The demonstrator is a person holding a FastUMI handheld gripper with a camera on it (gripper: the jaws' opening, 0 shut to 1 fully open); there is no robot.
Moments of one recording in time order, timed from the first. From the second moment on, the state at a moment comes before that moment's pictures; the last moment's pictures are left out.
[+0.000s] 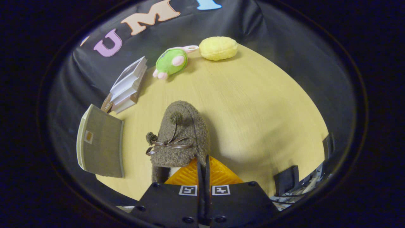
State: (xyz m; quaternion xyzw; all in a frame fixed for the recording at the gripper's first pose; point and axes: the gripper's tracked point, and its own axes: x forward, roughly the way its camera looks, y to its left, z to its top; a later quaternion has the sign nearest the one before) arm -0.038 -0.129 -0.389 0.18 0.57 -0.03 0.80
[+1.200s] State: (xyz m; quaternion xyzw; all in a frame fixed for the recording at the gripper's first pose) arm 0.047 0.125 -0.223 0.22 0.50 0.08 0.84
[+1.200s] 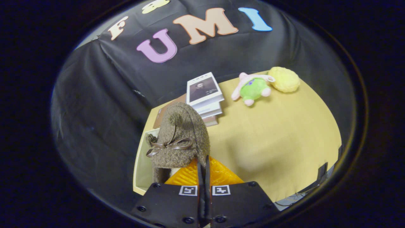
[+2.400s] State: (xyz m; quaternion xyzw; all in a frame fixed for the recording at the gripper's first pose) arm 0.032 0.228 -0.277 0.07 0.51 0.04 0.86
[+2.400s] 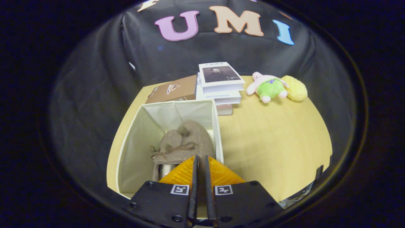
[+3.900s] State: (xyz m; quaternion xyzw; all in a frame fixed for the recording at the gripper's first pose) arm 0.026 0.014 -0.084 0.06 0.15 0.08 0.98
